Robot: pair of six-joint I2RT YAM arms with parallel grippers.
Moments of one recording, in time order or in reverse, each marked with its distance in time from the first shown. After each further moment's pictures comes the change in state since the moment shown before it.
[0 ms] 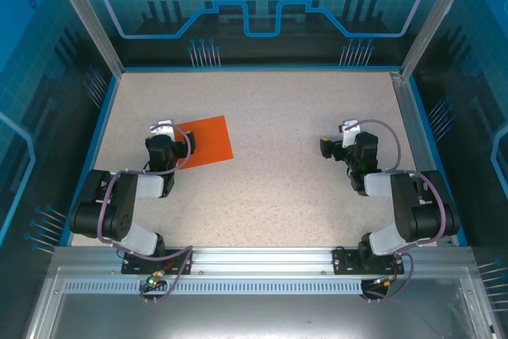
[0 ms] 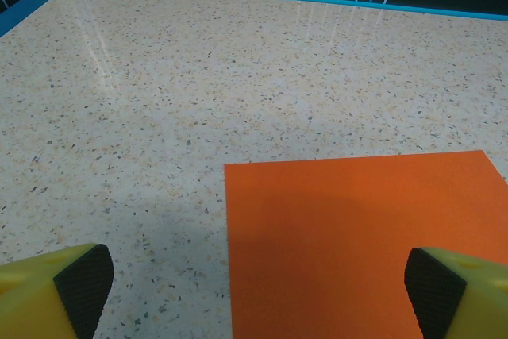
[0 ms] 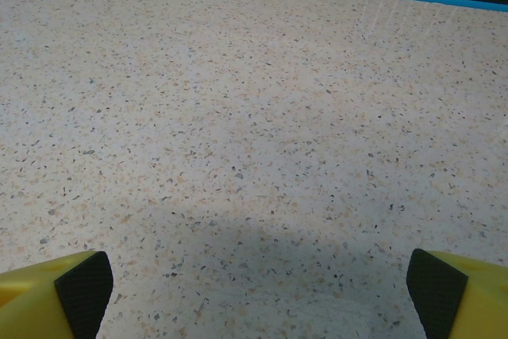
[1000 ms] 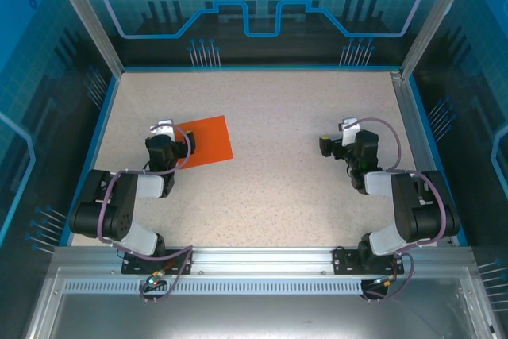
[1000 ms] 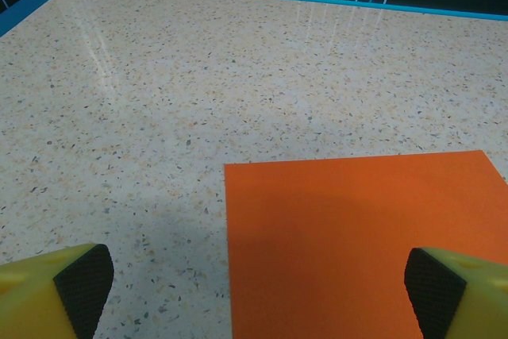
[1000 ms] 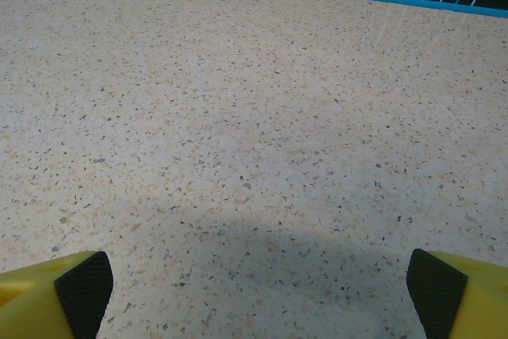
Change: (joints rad) left arm 0.000 0.000 0.000 0.000 0.000 0.000; right arm -0.003 -0.004 0.019 -0.020 -0.026 0.000
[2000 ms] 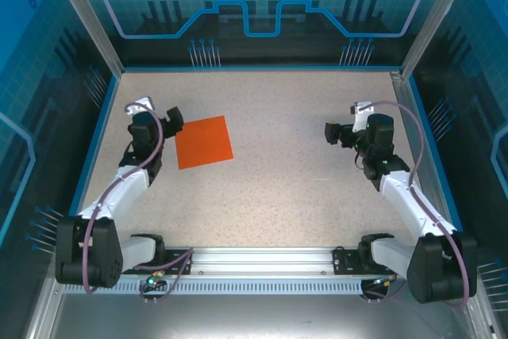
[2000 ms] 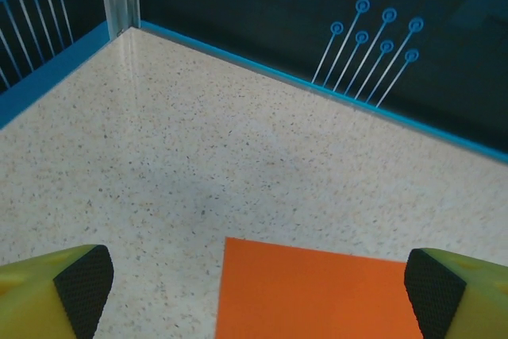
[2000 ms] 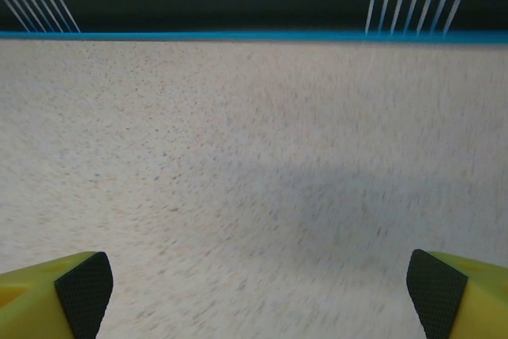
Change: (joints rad) left arm 0.042 -0.333 0.295 -0.635 -0.021 -0.251; right arm 0.017 -0.408 0.278 -0.738 0.008 0.196
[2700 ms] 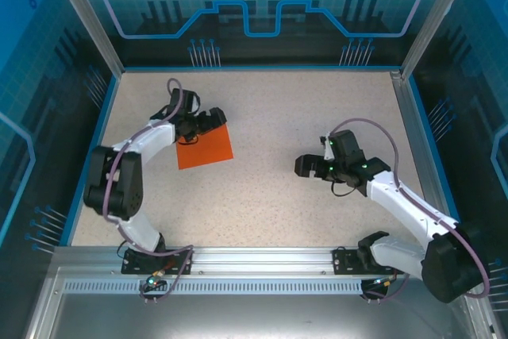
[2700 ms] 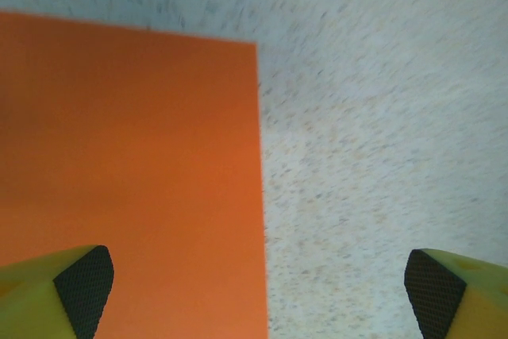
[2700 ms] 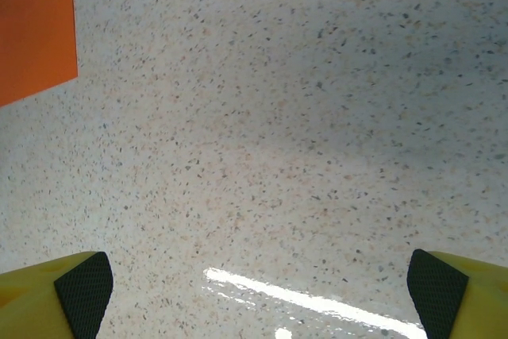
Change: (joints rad) left arm -0.148 0.543 0.427 -0.415 0.468 -0.216; right arm 0.349 0.021 -0.003 -0.420 -0.087 0.409
